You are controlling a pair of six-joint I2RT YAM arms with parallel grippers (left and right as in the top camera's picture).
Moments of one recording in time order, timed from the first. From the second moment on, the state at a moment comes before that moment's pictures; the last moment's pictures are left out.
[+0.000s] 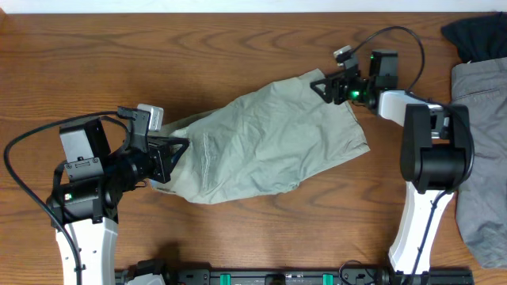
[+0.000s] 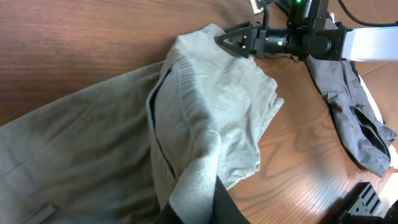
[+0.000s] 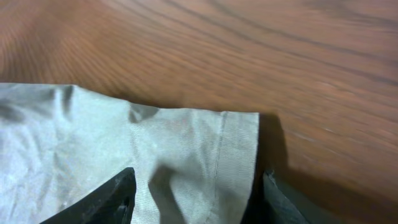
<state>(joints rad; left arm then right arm) 0.20 0.99 0.93 -0.85 0.81 0.13 0.01 2.28 1.36 0.12 -0.79 -0.12</state>
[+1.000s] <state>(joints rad) 0.20 0.99 0.93 -0.81 0.81 0.13 -0.14 2.09 1.35 0.09 -1.05 0.01</state>
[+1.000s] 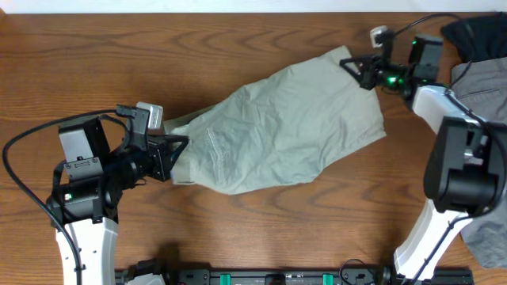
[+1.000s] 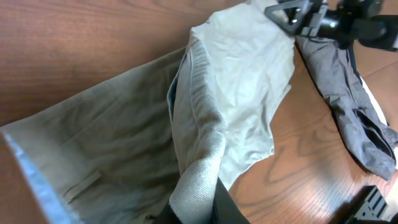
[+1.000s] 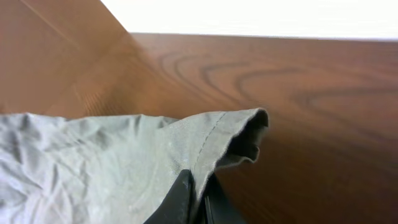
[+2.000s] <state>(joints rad) 0.20 0.99 0.93 -0.79 0.81 0.13 -0.11 2.07 1.35 -0.06 -0.97 0.07</state>
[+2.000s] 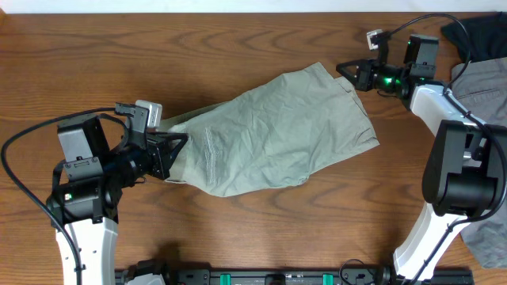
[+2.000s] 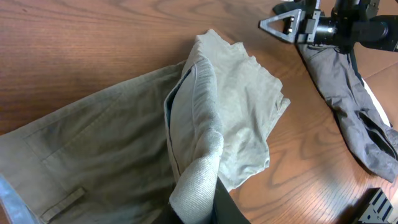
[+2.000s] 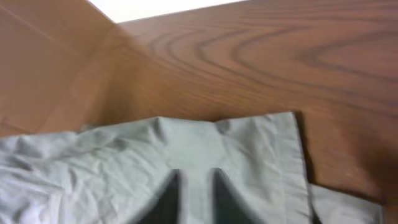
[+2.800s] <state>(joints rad) 0.20 0.99 0.93 -0.94 0.93 0.16 0.05 2.14 1.35 0.05 -0.60 0.08</state>
